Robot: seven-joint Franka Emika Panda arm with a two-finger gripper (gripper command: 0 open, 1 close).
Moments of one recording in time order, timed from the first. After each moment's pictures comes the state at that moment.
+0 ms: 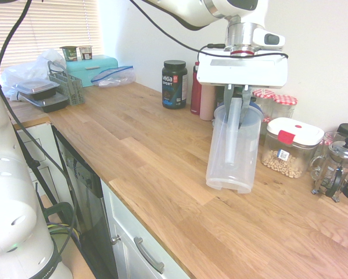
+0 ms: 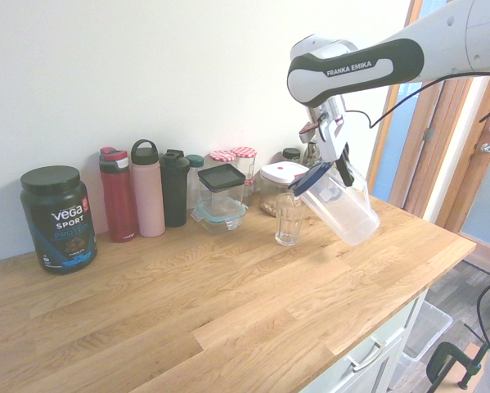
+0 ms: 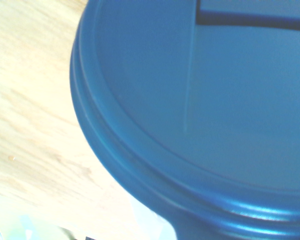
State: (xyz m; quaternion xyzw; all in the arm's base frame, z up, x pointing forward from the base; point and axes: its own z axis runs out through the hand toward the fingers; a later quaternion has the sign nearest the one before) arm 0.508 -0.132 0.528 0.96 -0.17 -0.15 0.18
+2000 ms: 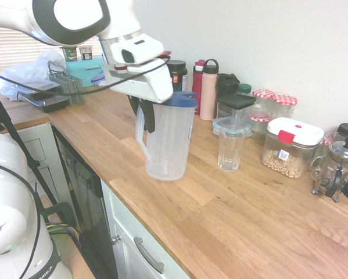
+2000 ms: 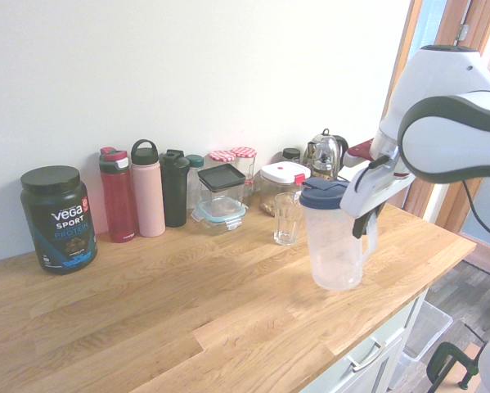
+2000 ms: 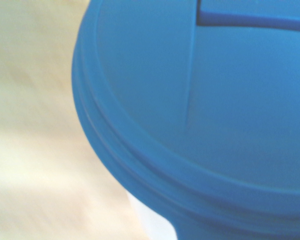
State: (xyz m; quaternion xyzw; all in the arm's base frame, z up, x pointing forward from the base) arm 0.285 0.042 0.512 0.90 -0.39 0.19 0.00
